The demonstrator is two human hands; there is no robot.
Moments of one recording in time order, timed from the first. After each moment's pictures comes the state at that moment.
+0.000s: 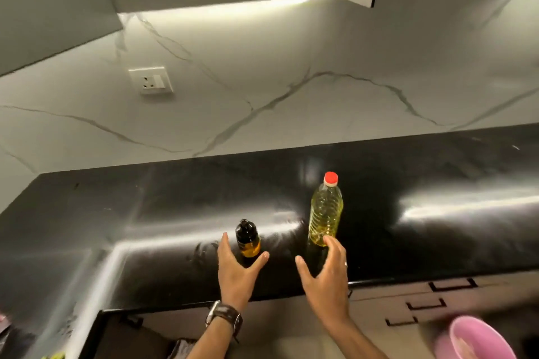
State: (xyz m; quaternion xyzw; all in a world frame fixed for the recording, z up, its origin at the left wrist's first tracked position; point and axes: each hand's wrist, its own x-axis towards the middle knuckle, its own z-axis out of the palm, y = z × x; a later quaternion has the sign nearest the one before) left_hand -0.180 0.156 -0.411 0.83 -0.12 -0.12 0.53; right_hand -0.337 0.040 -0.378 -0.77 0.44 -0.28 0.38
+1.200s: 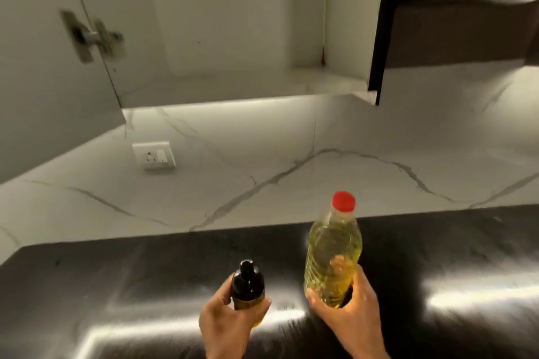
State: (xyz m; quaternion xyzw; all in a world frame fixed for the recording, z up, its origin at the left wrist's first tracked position) left_hand -0.113 0.078 -0.314 0.79 -0.14 -0.04 0.60; right_hand -0.273 -0.086 -0.282 -0.76 0.33 -0.36 0.43
